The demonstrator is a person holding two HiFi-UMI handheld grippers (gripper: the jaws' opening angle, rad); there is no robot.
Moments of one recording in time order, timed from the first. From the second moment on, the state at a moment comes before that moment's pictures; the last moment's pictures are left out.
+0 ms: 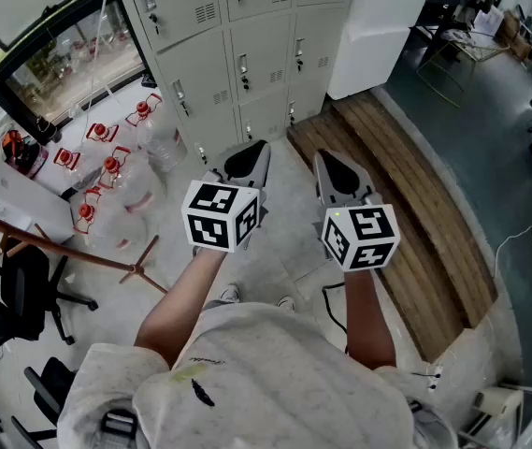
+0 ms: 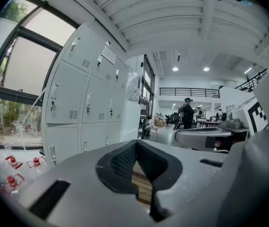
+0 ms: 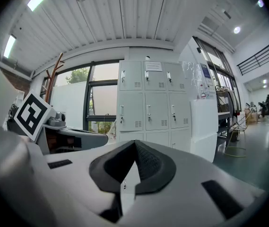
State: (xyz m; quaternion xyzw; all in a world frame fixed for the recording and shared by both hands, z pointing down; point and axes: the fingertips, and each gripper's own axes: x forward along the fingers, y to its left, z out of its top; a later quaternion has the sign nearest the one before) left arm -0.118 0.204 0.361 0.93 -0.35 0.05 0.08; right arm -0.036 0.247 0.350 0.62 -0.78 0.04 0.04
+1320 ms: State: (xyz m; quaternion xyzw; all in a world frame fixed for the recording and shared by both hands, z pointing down) left arm -0.070 0.136 0.382 0.91 -0.39 0.06 0.11; right arm 0.013 0.174 0.380 0.58 -0.81 0.07 0.04
